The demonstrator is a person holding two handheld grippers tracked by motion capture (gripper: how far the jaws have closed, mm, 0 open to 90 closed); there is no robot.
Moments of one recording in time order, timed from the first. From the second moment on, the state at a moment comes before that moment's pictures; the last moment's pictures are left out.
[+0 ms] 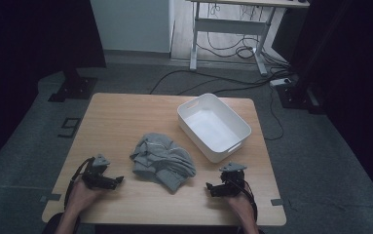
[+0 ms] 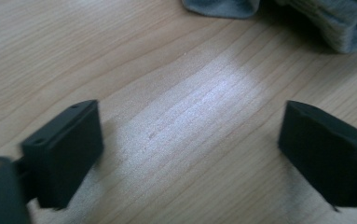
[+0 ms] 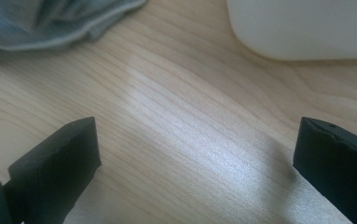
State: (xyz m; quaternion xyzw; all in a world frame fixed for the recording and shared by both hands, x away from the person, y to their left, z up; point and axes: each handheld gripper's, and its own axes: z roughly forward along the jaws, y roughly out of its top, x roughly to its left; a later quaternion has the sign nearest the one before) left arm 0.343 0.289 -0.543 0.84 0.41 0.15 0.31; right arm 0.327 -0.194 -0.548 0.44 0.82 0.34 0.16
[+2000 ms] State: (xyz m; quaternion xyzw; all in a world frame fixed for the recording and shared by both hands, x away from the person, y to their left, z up) left arm 0.331 0.268 -0.545 0.86 0.38 0.14 0.32; right arm 0.399 -0.156 -0.466 0.40 0.83 0.32 0.20
